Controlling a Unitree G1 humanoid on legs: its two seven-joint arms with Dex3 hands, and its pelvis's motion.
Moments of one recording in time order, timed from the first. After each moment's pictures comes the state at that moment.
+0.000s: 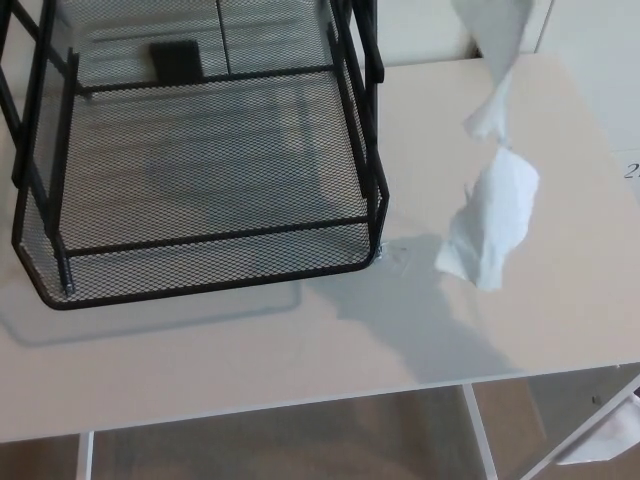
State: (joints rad) left_arm -0.09 0.75 0.13 1.06 0.03 0.21 -0.35; right_arm -0.94 -0.68 0.23 0.04 -0.65 -0.22 0.19
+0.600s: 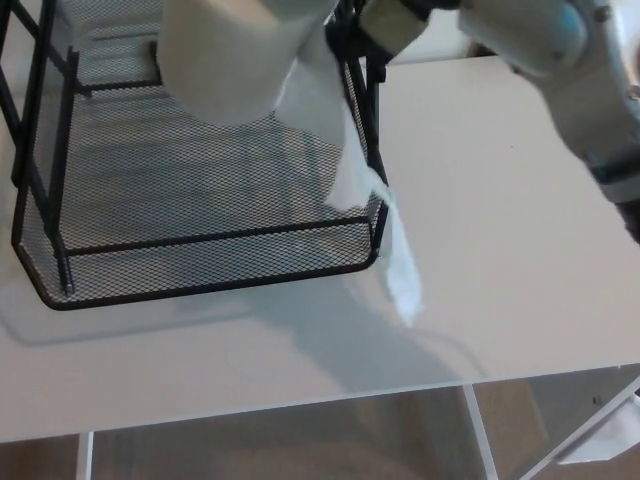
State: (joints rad) left_arm -0.12 0.73 0.12 1.04 0.03 0.21 -0.34; right_arm -1.11 -0.35 0.47 0.20 -0.64 -0.05 0.44
